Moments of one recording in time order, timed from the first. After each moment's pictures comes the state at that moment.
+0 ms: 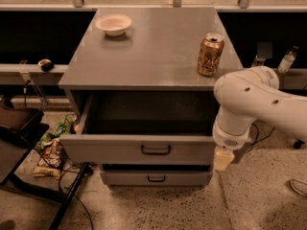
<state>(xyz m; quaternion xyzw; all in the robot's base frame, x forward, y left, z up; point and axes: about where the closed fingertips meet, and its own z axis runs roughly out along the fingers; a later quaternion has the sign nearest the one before) 0.469 -0.206 0.677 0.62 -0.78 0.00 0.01</state>
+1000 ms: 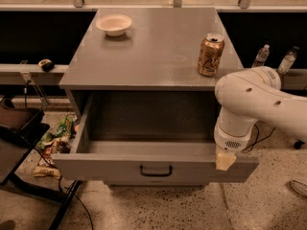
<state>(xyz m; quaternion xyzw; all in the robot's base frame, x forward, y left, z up) 0.459 -0.207 0.682 0.62 -0.78 0.00 0.02</state>
